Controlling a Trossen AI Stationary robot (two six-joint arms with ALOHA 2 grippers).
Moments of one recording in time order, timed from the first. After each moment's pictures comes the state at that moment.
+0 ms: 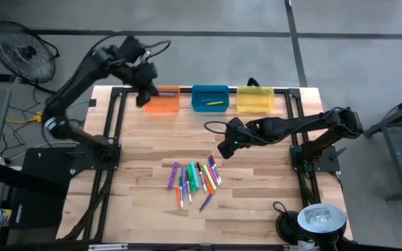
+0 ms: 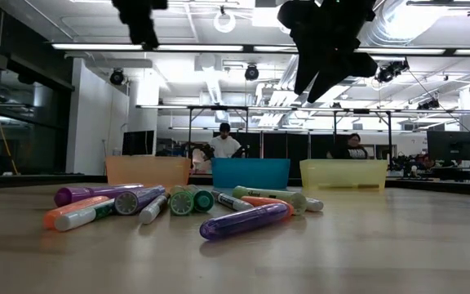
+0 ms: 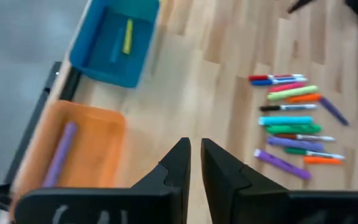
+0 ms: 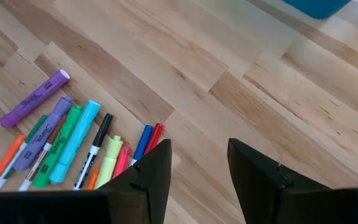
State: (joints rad) left arm 0.75 1.36 1.68 -1.33 0.39 0.40; right arm 0.05 1.51 1.21 -0.78 0.27 0.91
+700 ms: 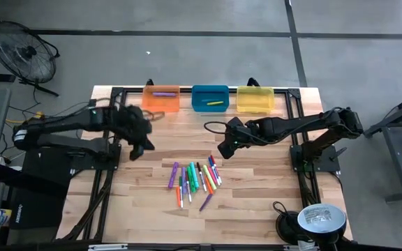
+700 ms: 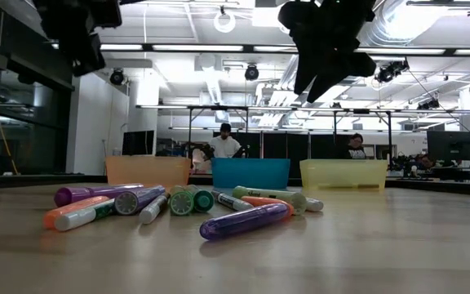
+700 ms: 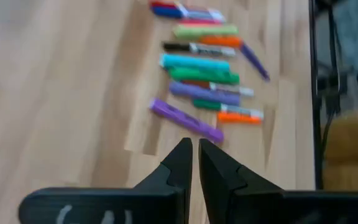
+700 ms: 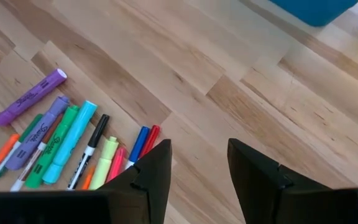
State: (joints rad) left arm 0.17 0.86 0.83 -0.84 0.33 -0.20; right arm 0.05 1.51 1.21 -0.78 0.29 0.87
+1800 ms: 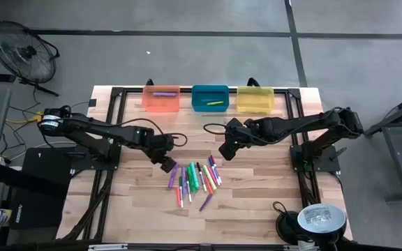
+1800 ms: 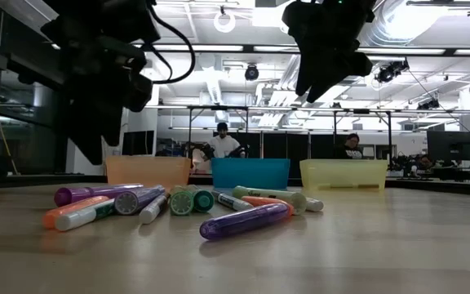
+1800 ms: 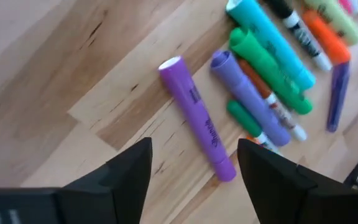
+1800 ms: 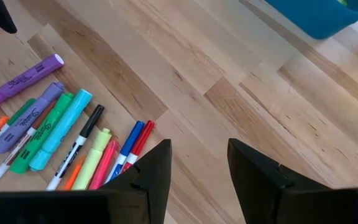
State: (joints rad) left arm -0.03 1.35 0.75 -0.49 0.21 -0.95; right arm 0.05 1.51 1.21 -0.79 0.29 0.77
